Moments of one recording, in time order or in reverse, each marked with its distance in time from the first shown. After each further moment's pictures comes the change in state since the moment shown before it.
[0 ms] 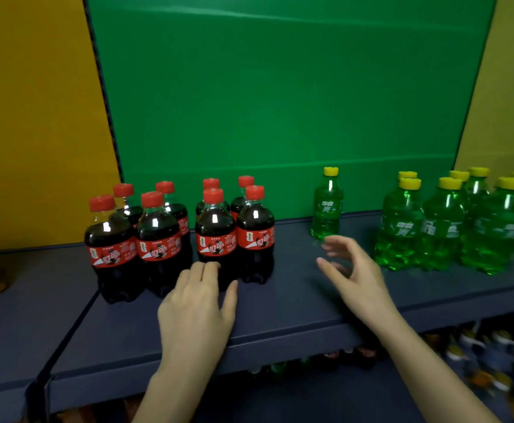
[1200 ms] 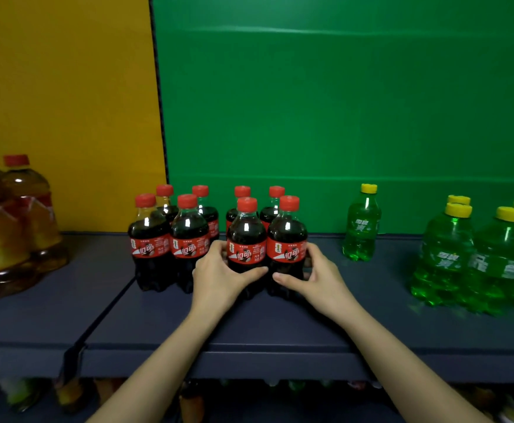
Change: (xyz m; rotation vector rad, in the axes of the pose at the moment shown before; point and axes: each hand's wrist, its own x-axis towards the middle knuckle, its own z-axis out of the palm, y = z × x) left_hand 0.046 -0.009 0.025 -0.531 -0.039 -0.464; right_hand 0.037 -0.009 0.060 0.094 -0.397 0.030
